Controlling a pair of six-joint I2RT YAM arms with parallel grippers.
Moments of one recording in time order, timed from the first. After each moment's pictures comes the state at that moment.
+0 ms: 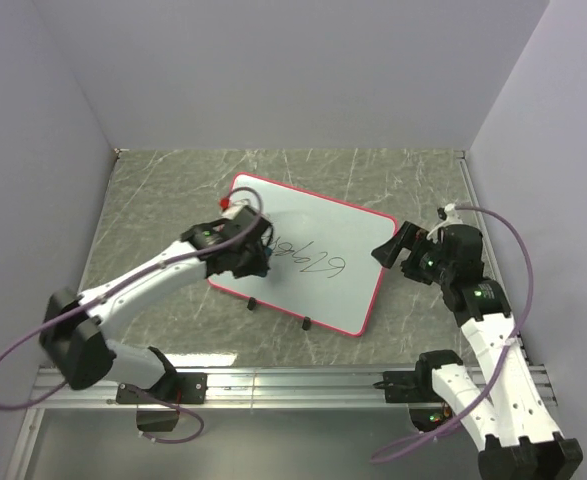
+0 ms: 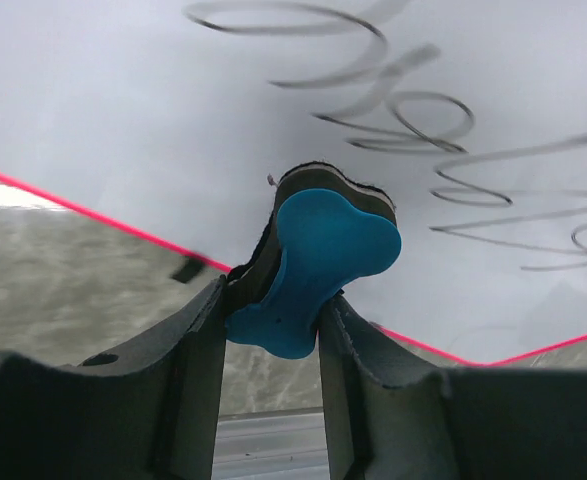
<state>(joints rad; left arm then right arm) -0.73 1.32 1.12 -0.80 -0.24 -0.94 0.12 0.75 0.81 -0.66 -0.26 0.57</state>
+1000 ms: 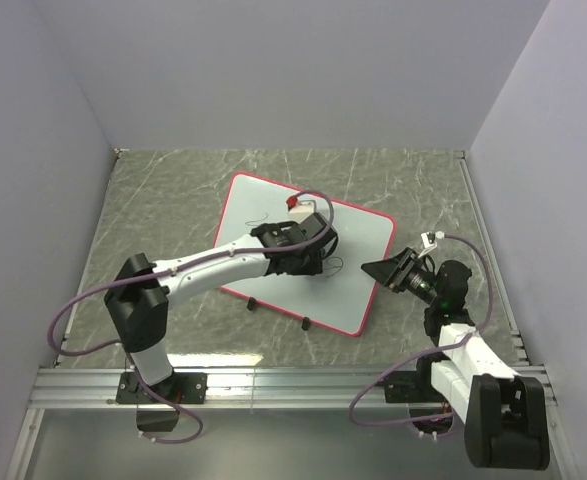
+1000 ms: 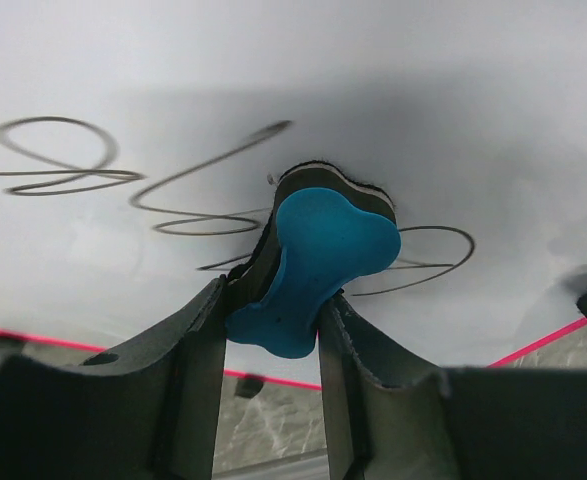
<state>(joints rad) -0.99 1.71 1.43 -0.71 -0.35 -0.92 -0.05 0.90 0.14 0.58 -0.80 0.88</state>
